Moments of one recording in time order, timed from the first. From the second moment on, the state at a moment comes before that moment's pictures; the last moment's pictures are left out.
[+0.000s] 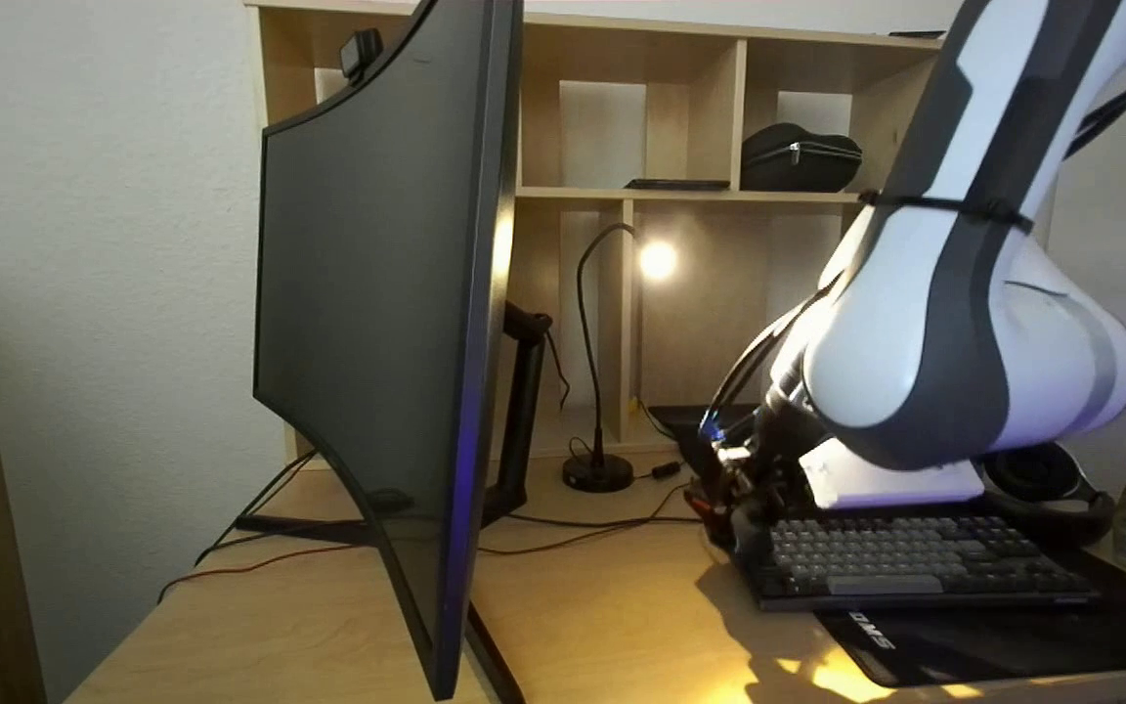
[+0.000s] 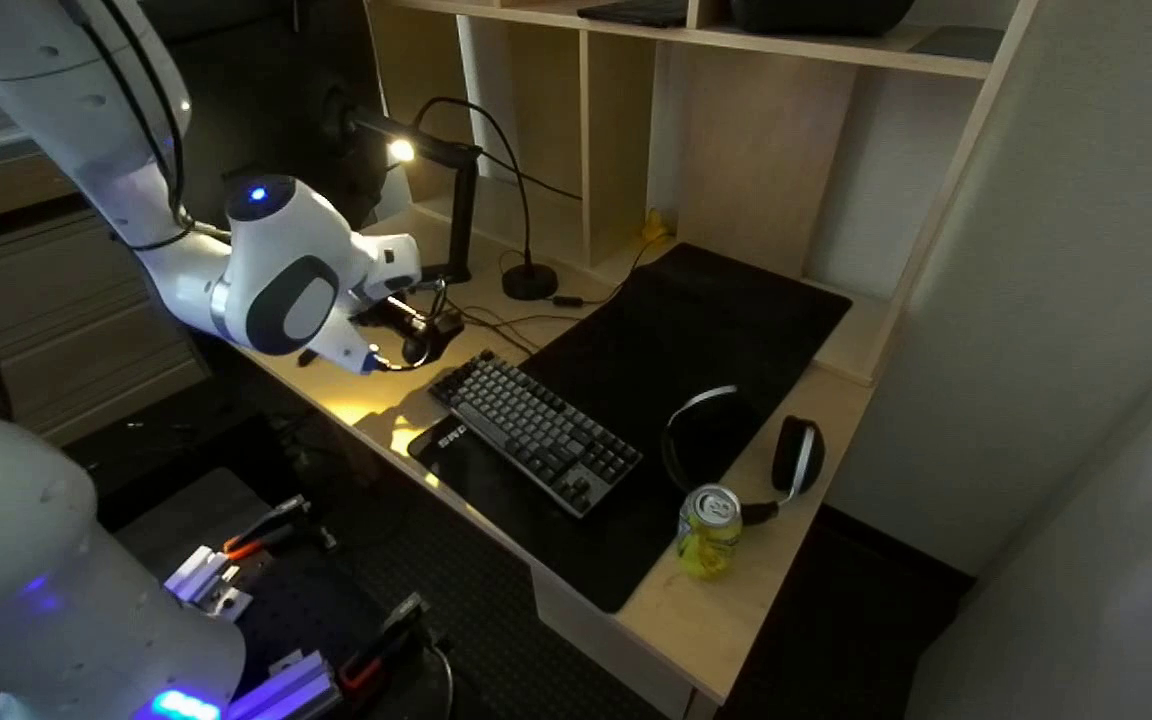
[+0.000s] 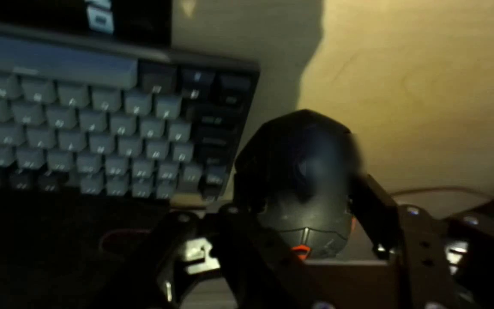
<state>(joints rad) 0.30 0.15 0.03 -2.79 0.13 3.45 0.09</state>
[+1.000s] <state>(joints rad) 0.05 0.10 -0.06 -2.45 0.22 3.15 0.25</state>
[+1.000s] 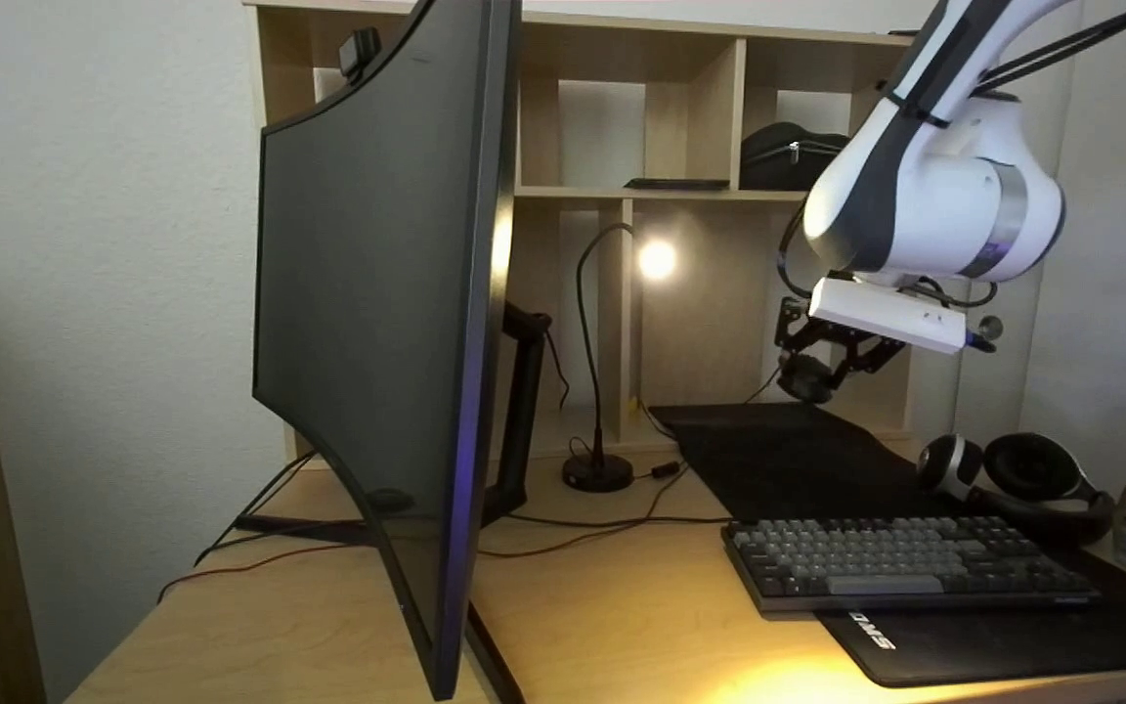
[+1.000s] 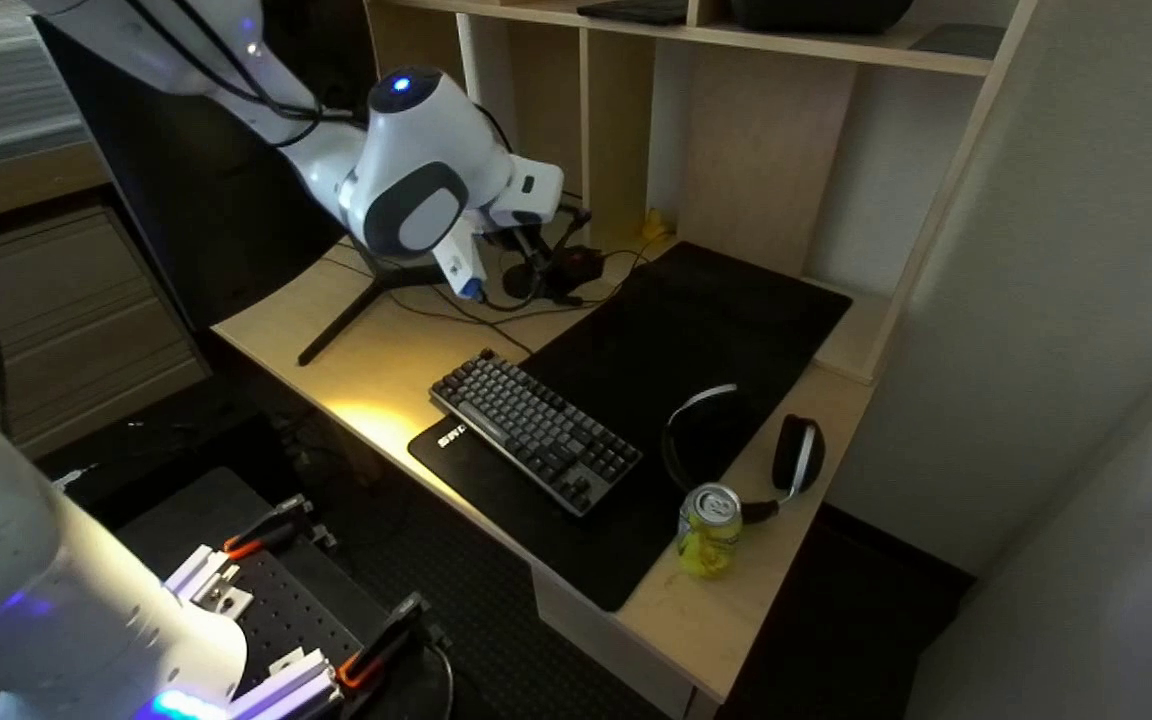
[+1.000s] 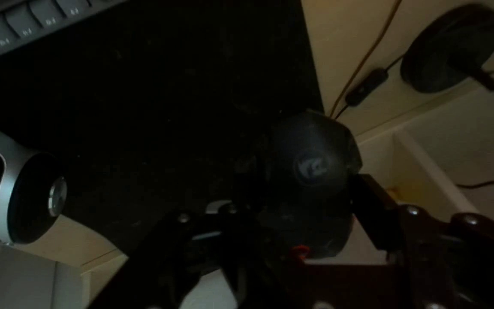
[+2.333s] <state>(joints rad) 0.19 0.84 -0.36 -1.73 0.13 2.87 0.89</state>
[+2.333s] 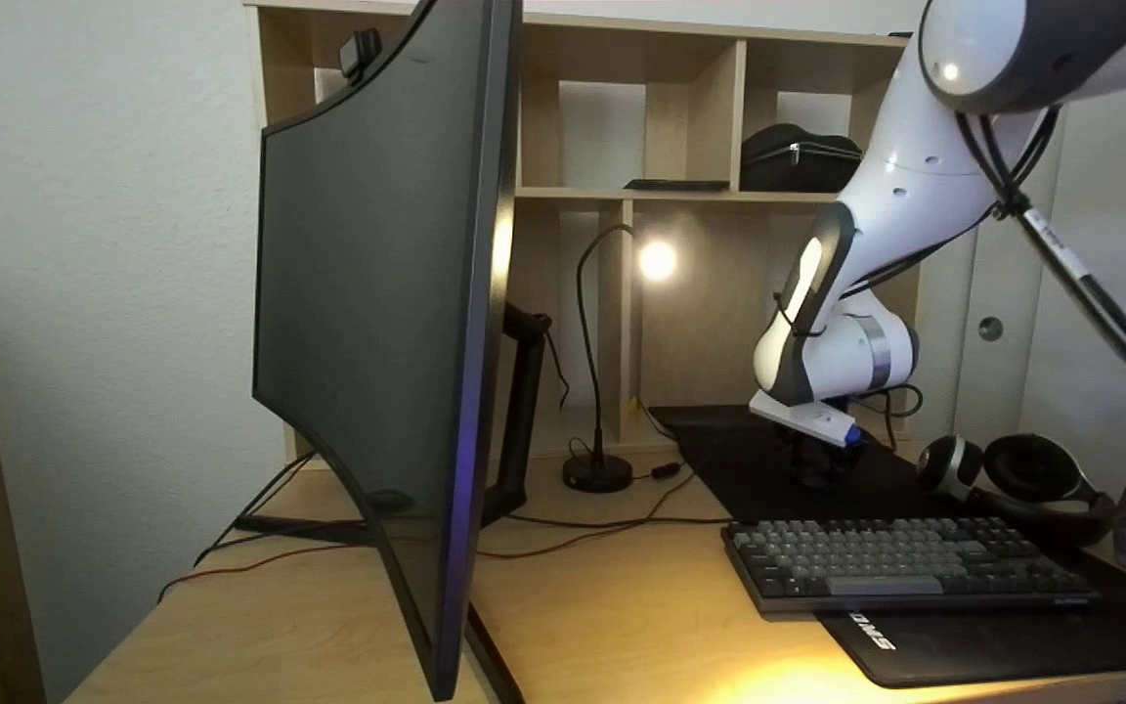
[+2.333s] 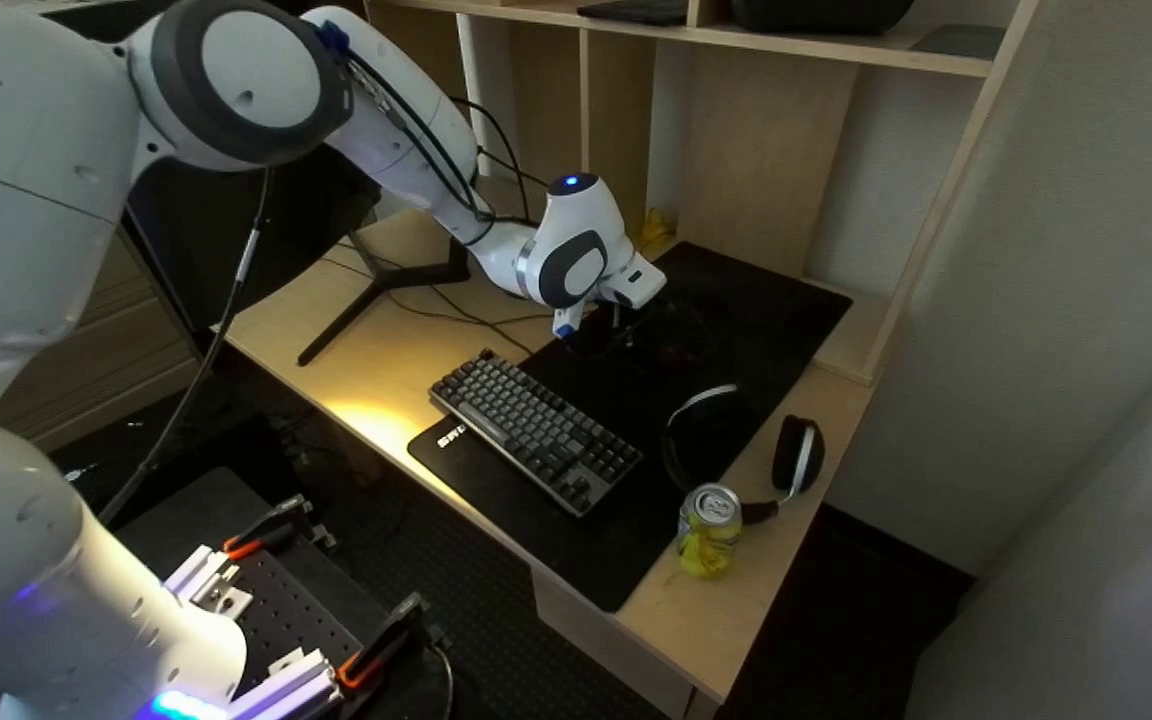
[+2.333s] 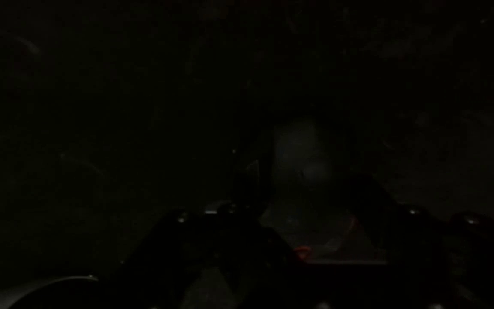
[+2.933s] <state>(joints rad) 0.12 0.84 -0.27 -1.71 0.17 2.87 0.93</state>
